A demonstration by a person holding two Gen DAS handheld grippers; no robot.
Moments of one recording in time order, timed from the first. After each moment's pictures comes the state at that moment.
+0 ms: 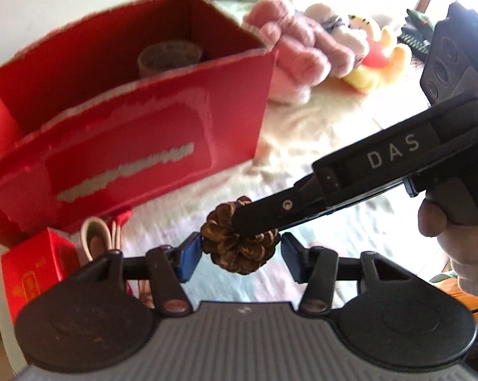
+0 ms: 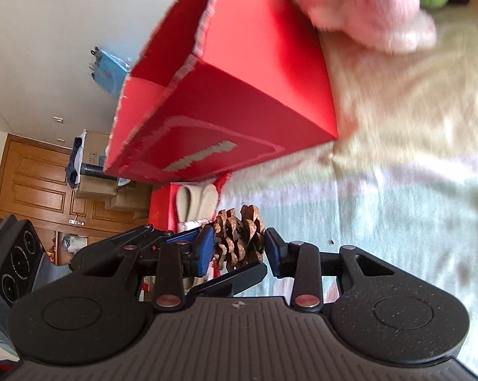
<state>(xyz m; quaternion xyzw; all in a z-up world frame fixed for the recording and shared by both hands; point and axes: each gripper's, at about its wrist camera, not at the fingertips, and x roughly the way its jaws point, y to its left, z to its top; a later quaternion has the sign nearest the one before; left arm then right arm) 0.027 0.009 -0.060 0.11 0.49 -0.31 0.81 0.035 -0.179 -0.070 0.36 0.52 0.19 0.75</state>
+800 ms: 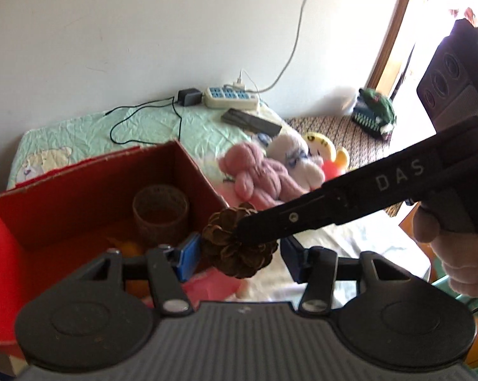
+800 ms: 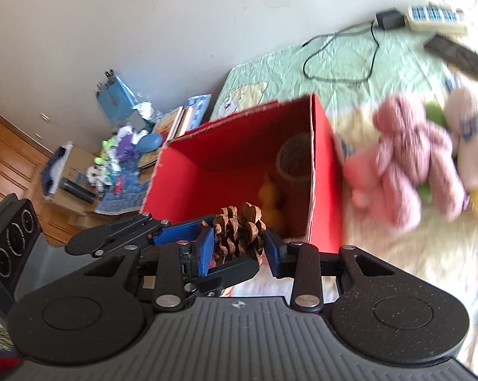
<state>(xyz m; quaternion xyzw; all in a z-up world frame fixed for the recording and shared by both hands) 0.083 0.022 0.043 0.02 0.37 -0.40 0.84 0.095 -0.142 0.055 0.21 0.46 0.18 0.84</state>
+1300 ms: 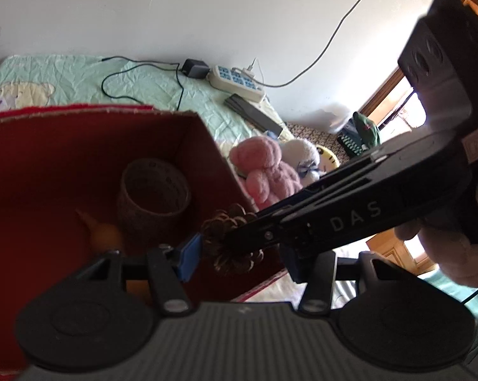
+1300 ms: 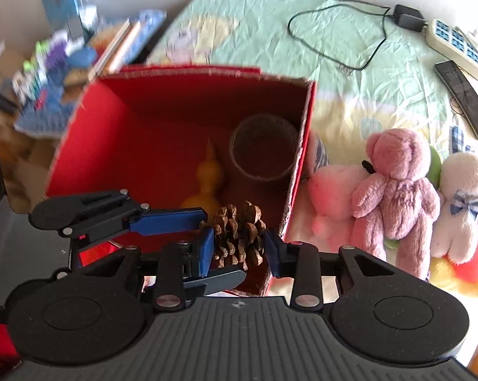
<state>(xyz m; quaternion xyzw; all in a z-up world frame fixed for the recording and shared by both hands) 0.148 0.034 -0.015 -0.10 0.43 -0.42 0.79 0.180 -0.088 0.023 0.01 0.60 0.13 0.79</state>
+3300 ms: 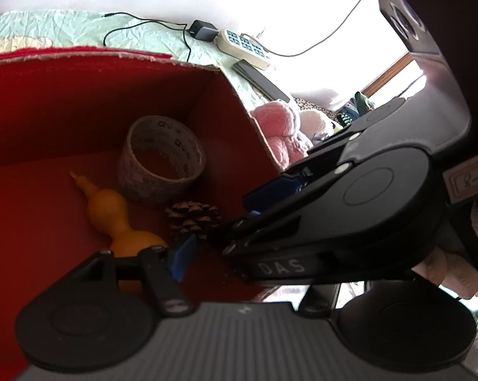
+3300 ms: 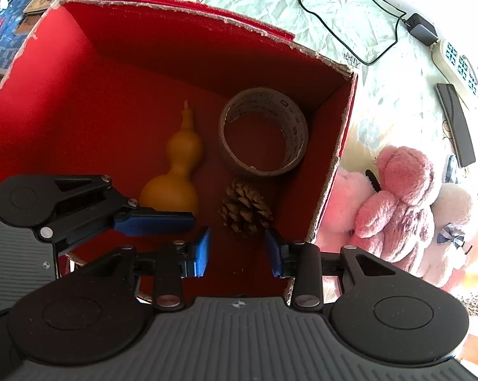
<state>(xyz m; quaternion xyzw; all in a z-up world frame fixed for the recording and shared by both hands) 0.168 0.032 -0.051 -0.12 0.48 -0.43 0.76 0.228 -0.045 -0.026 -0.11 0.64 0.07 0.76</state>
